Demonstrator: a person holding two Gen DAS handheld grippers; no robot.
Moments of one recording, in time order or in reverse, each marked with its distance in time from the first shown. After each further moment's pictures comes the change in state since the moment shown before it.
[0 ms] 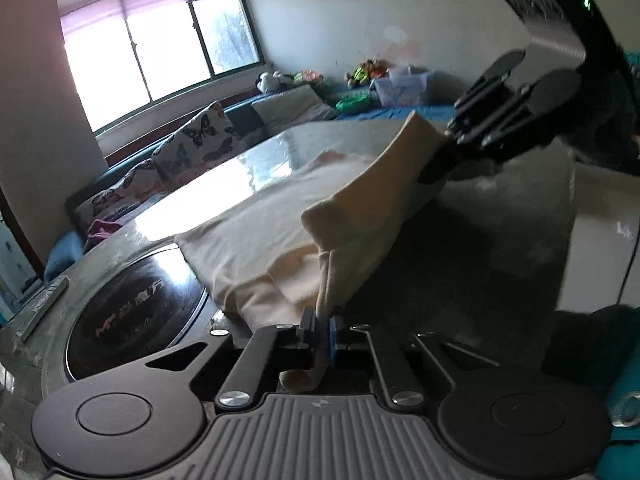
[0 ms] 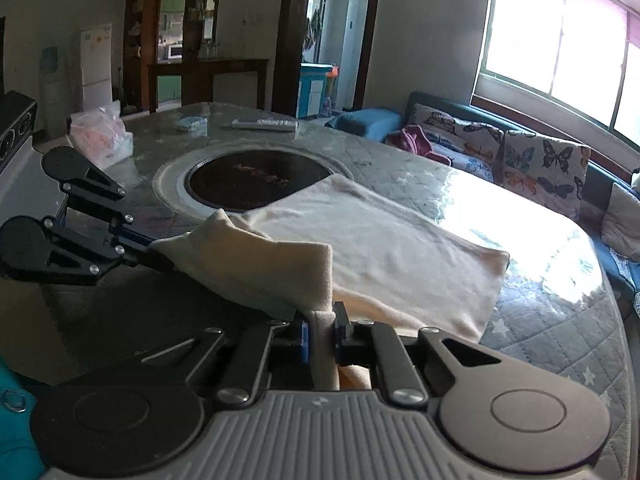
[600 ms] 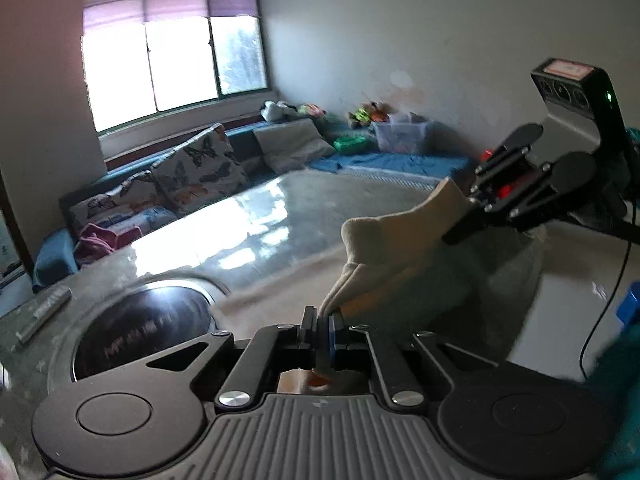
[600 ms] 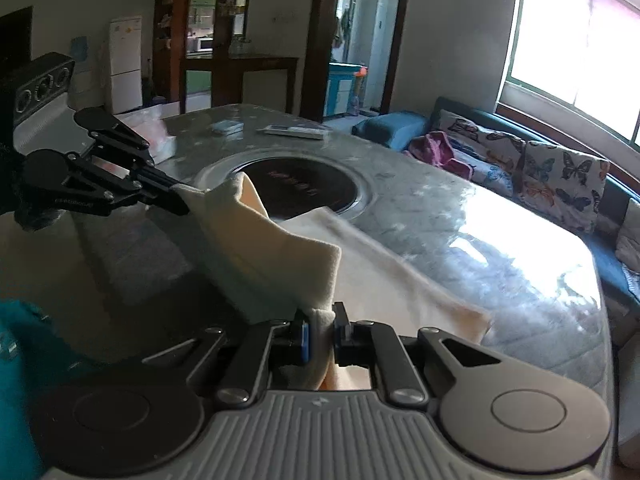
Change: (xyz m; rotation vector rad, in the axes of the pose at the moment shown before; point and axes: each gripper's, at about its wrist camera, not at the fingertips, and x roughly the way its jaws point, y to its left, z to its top) left arm -0.029 0.033 0.048 -0.116 -0.087 -0.030; right arm -0.044 -0.012 0.032 -0.044 0.029 0.048
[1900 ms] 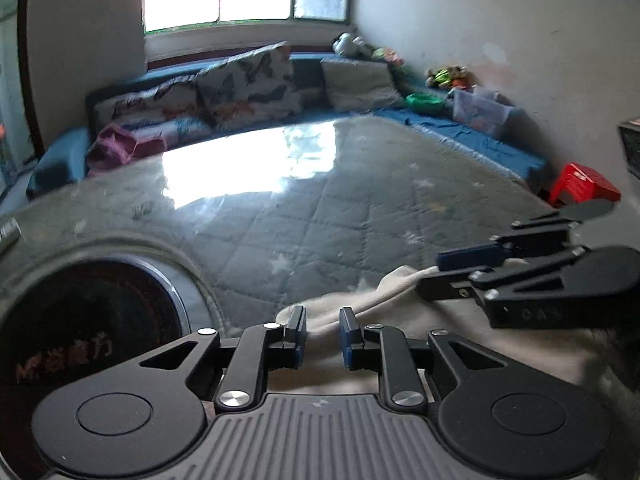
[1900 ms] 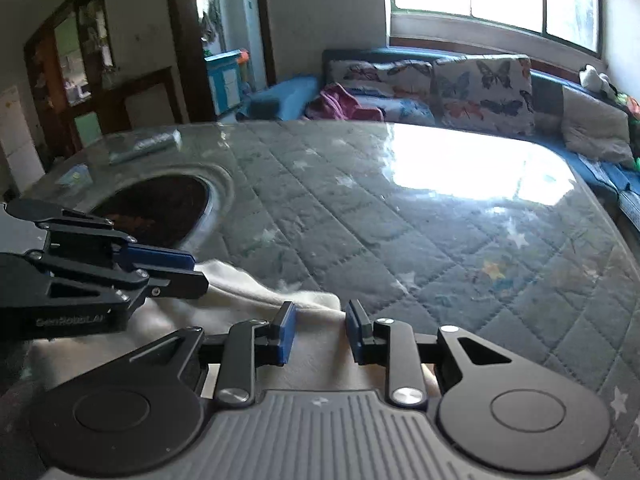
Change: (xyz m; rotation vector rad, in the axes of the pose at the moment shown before) left arm 0.208 0.057 0.030 -0.283 0.215 0.087; right arm 0.159 -0.101 0.003 0.360 0.069 -0.164
